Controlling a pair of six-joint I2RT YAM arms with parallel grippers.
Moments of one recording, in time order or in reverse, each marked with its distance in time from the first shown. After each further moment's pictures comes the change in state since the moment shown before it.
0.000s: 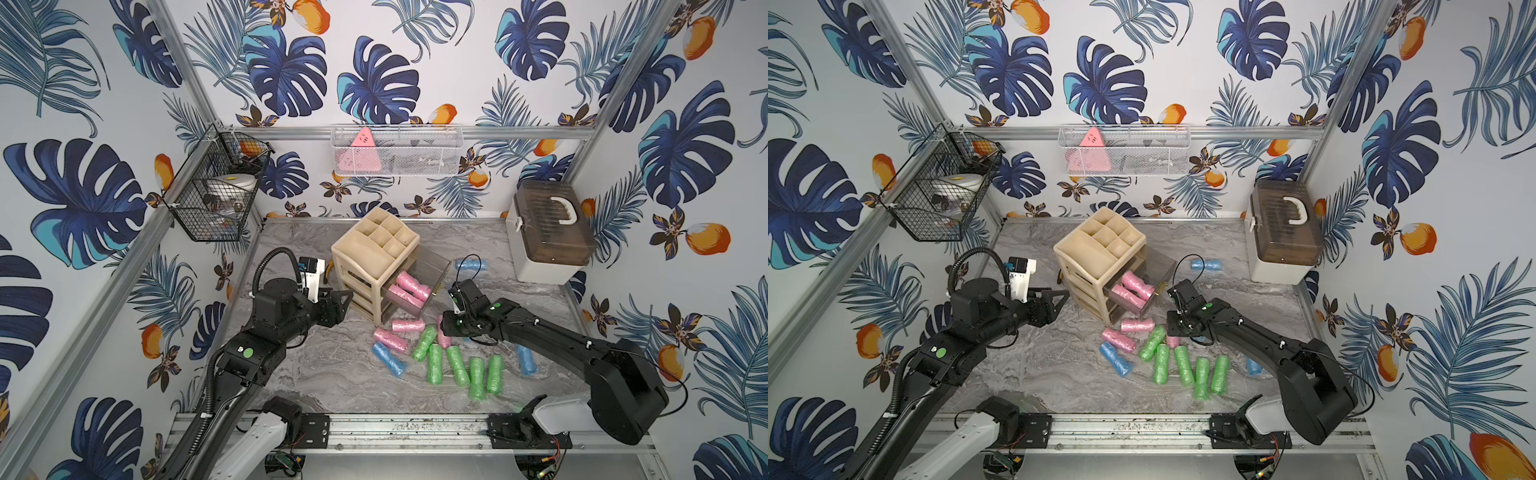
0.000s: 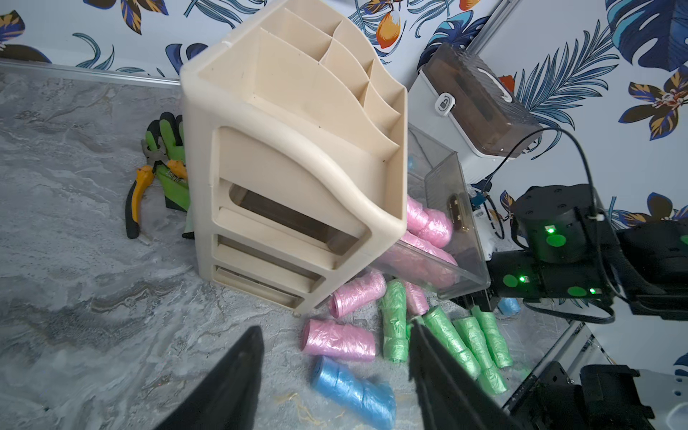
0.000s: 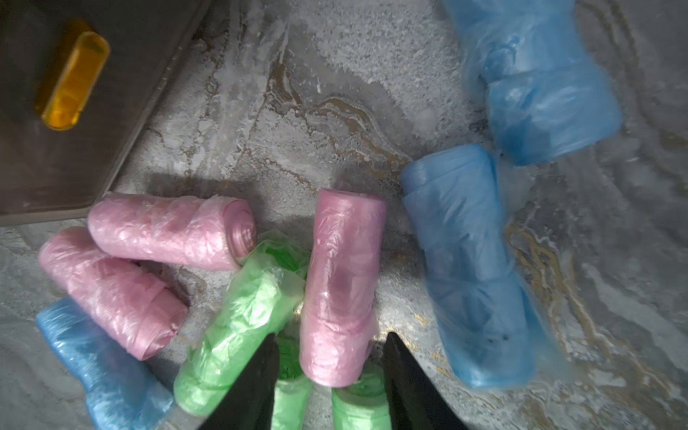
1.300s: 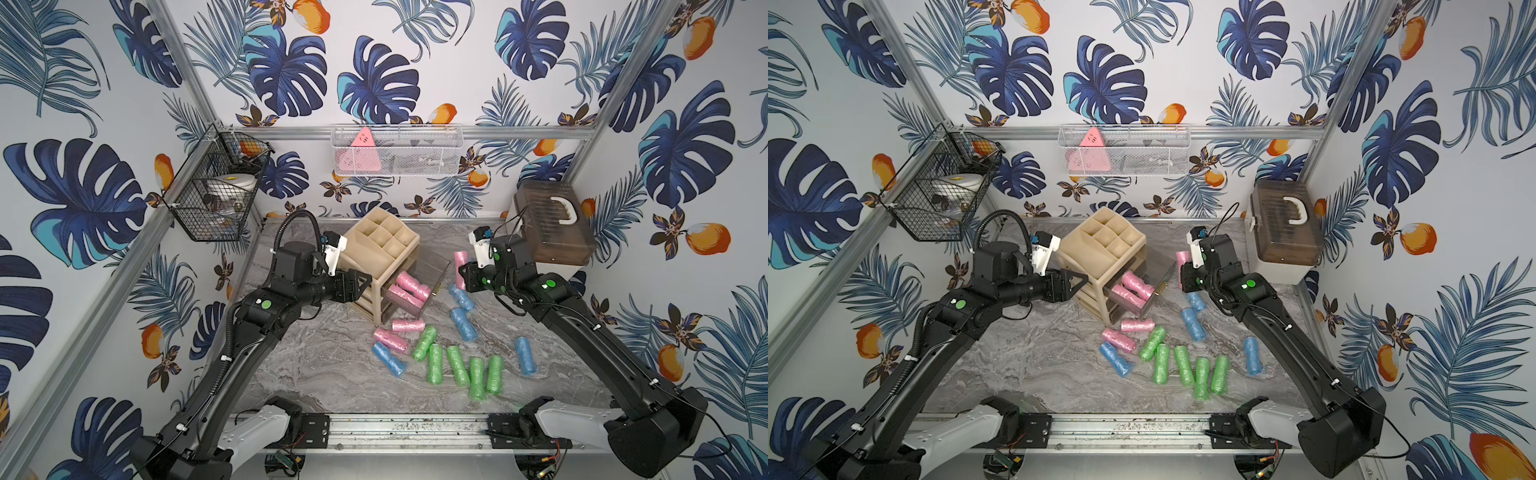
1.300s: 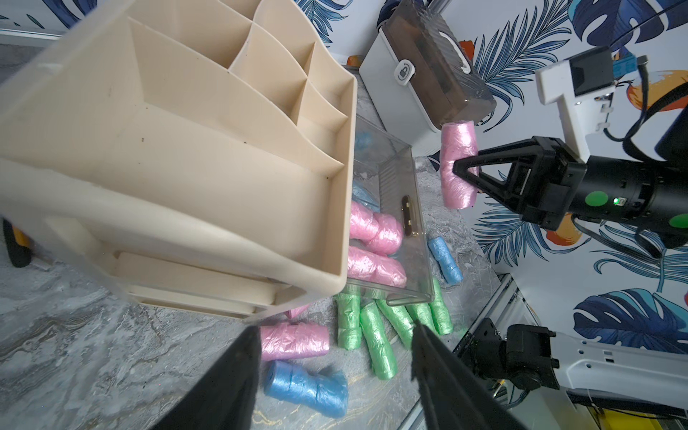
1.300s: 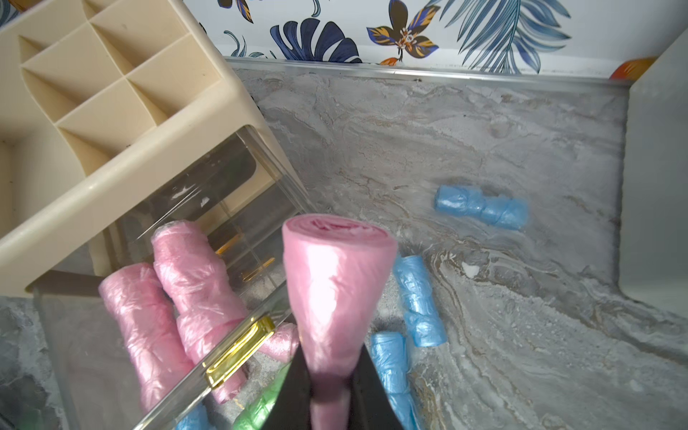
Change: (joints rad) left arm 0.000 0.307 0.267 -0.075 0.194 0.004; right arm -0.139 -0.185 0.382 -0.091 -0.026 -0.370
